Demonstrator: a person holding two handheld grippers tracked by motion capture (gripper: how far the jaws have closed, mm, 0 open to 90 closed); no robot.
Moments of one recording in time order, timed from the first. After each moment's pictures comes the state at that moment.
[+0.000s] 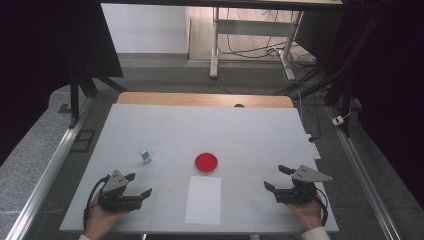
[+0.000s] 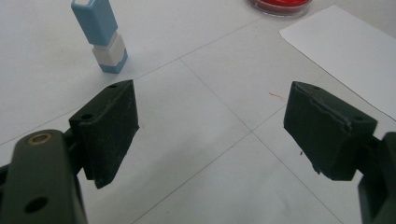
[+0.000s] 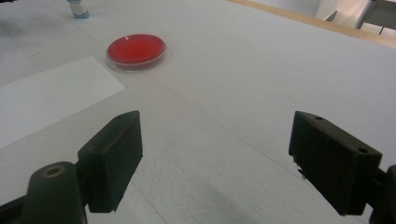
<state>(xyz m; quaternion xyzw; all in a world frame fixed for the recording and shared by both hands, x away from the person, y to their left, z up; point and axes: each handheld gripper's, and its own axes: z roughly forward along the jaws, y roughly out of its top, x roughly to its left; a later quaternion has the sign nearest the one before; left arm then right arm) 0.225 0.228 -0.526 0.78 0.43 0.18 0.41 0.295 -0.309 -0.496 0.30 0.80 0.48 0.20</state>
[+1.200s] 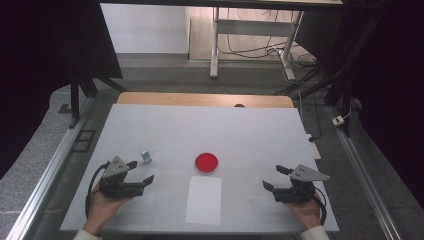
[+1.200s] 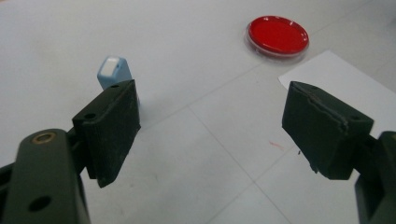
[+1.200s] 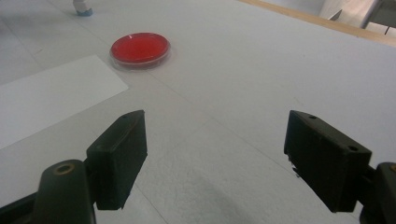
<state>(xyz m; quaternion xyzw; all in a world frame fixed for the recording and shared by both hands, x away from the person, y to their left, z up) 0.252 0.225 -0.493 0.77 0.43 0.18 0.43 0.295 -0.305 -0.495 0.30 0.81 0.47 0.20</state>
